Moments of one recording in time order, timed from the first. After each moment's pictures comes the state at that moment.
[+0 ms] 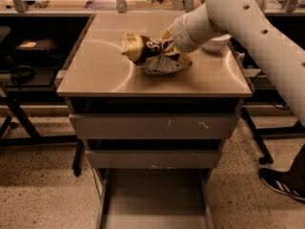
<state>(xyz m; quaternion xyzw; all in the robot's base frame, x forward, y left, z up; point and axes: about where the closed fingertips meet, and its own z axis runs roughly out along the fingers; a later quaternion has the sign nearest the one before) 0.716 -0.056 0.895 -0.80 0.43 -0.13 0.40</state>
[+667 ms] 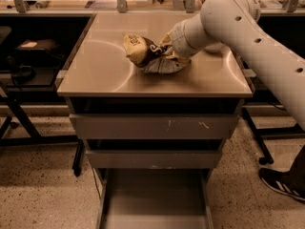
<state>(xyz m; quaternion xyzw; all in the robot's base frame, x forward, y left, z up) 0.727 -0.063 0.876 -0.77 0.48 -0.14 0.40</state>
